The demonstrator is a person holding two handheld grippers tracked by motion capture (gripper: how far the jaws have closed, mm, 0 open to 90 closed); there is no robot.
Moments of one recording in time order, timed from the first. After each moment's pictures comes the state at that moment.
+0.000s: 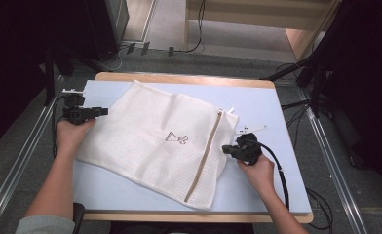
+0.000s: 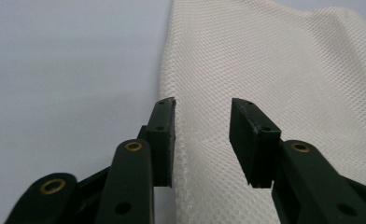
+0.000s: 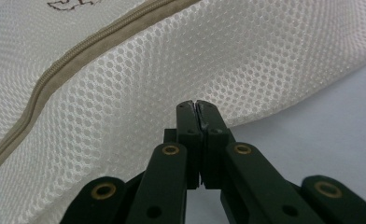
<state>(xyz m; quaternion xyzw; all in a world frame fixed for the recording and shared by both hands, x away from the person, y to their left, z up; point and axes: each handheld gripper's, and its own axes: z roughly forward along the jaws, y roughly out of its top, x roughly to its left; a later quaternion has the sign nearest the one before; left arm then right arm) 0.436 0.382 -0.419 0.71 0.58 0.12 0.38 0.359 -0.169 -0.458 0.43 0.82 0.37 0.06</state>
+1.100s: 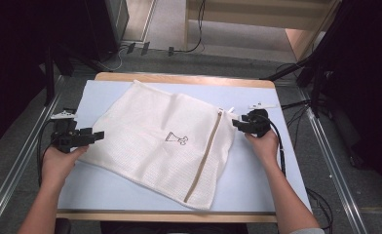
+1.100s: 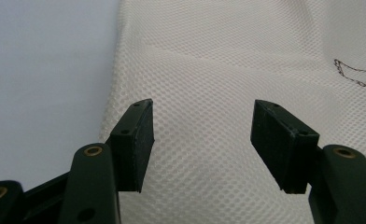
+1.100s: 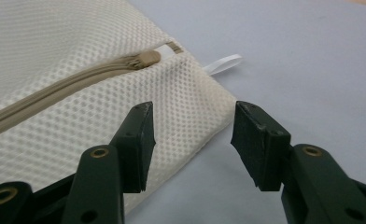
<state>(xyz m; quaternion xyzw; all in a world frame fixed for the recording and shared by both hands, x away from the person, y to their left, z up) 0.339 0.366 -0.407 0.72 0.57 0.13 0.37 0.447 -0.208 -0.459 0.48 0.77 0.39 0.17</state>
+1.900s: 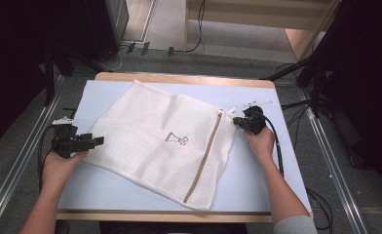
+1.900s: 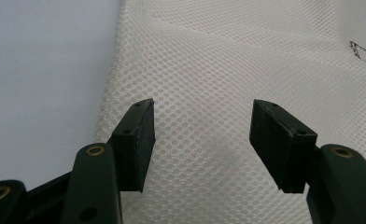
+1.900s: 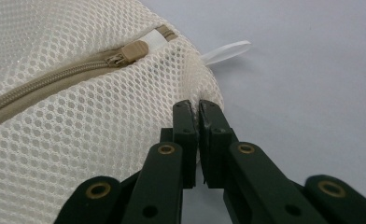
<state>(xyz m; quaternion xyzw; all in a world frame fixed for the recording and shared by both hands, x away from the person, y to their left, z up) 0.334 0.370 -0.422 0.73 0.58 0.13 0.35 0.467 -0.202 -0.472 0.50 0.78 0.36 0.13</state>
